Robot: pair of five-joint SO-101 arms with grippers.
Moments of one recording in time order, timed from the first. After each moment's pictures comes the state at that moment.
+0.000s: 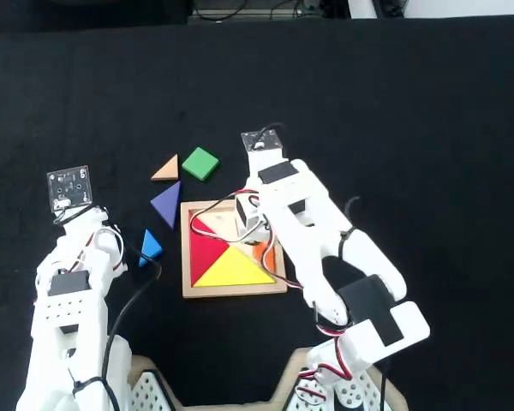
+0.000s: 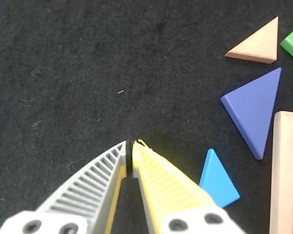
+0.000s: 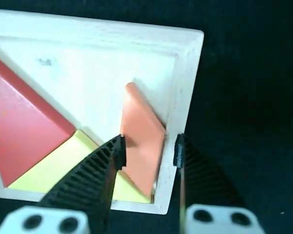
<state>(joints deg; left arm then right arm) -15.6 -51.7 81.4 29.6 0.5 -24.0 3.9 28.4 65.9 -14.5</state>
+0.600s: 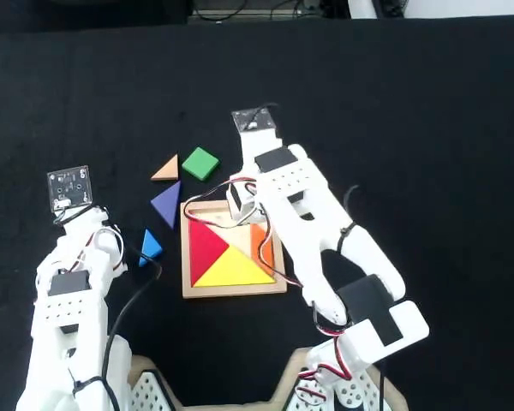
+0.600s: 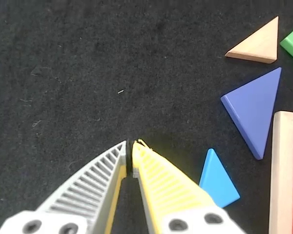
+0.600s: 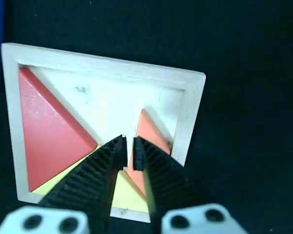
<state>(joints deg) -15.6 -51.7 81.4 29.6 0.5 -24.6 3.9 20.2 67.6 -12.2</state>
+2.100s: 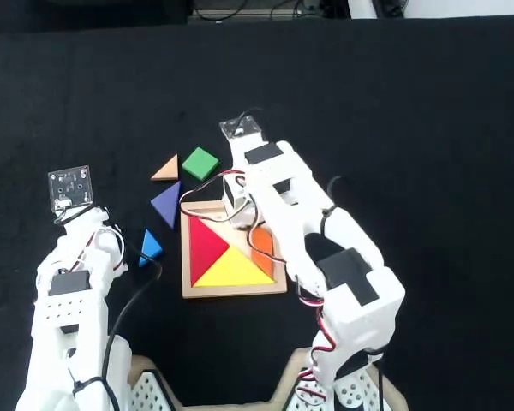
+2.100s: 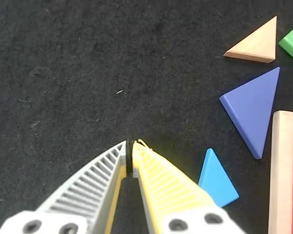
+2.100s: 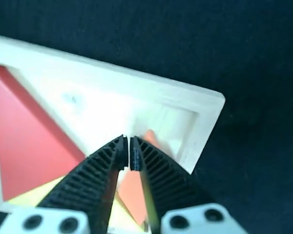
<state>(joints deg) -15.4 -51.7 81.4 29.6 0.5 -24.7 16.3 13.8 68.8 -5.5</state>
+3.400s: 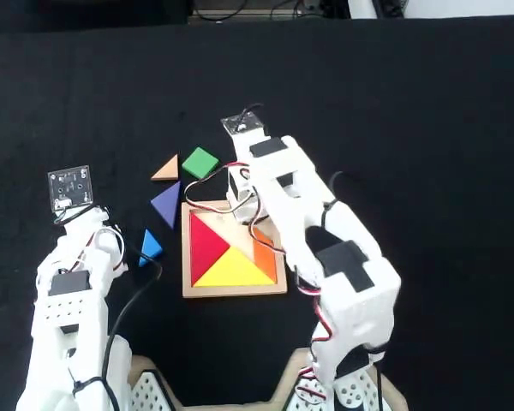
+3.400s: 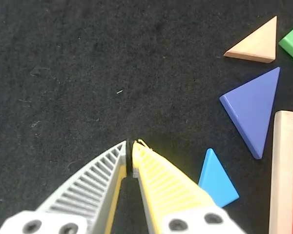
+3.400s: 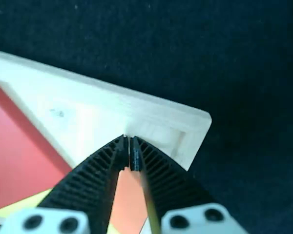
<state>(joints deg) -15.4 -51.7 81.4 29.6 0.4 -22.7 20.6 9.7 67.6 -2.3</state>
